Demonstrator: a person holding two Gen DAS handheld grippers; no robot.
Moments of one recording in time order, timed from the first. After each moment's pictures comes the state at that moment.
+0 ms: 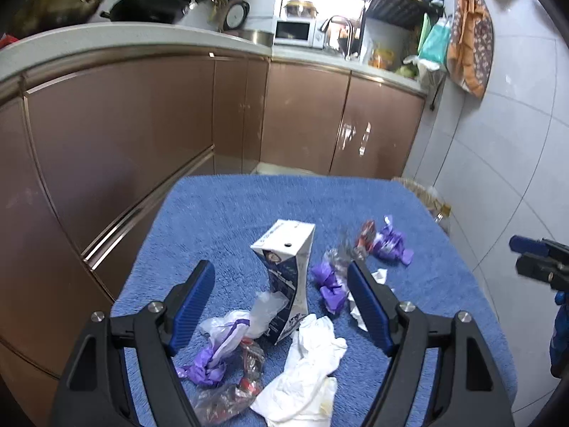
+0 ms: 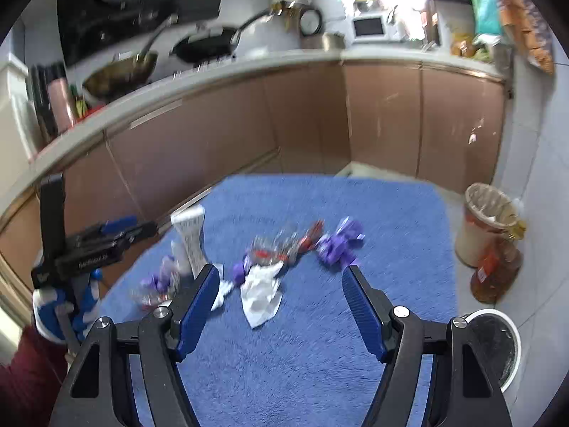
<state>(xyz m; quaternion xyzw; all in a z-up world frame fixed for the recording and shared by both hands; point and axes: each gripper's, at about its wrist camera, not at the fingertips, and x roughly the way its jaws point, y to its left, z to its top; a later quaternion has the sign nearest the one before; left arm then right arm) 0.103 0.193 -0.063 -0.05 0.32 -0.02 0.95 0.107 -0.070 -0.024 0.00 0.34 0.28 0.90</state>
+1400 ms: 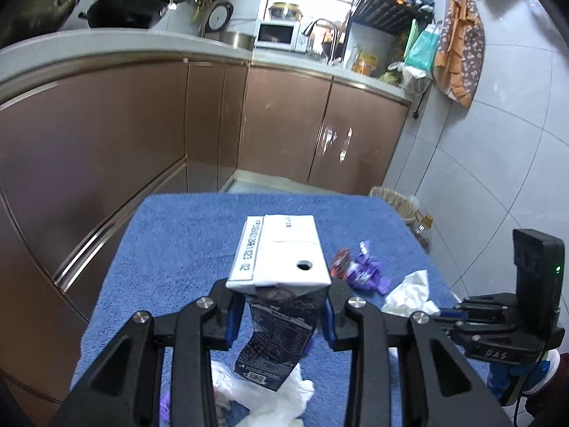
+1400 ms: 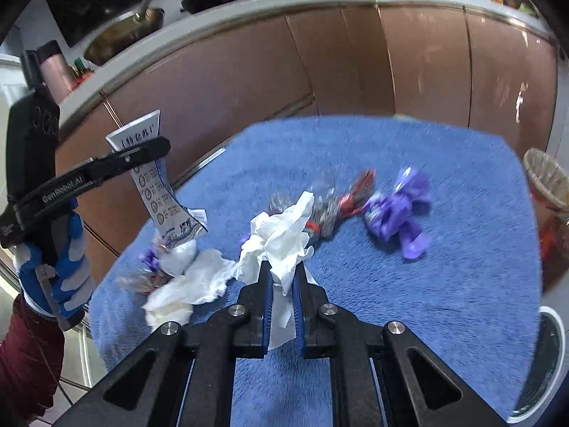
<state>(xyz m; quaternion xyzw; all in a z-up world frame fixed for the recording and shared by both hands) 0.139 0.167 -0.037 -0.07 0.30 -0.06 0.95 0.152 -0.044 -0.081 0.01 0.41 0.35 0.84</state>
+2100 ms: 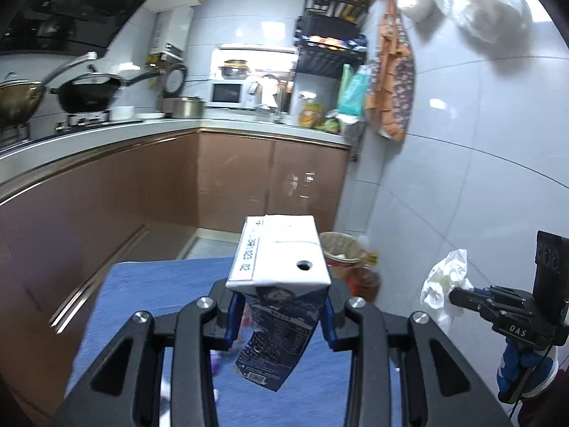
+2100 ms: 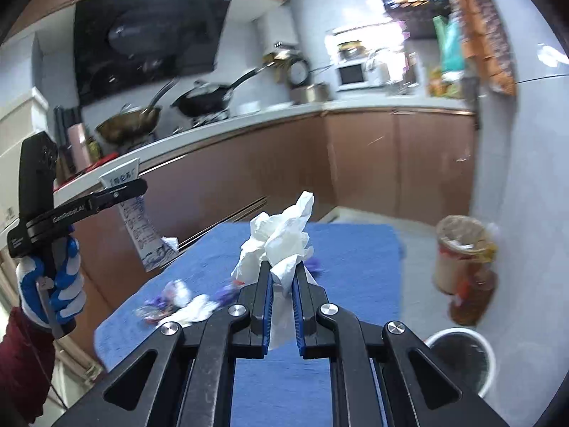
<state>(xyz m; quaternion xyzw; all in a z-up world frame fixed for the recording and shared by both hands) 0.065 0.054 0.077 -0.04 0.20 -0.13 0.97 0.037 -0.190 0.034 0.04 0.23 0.26 0.94</state>
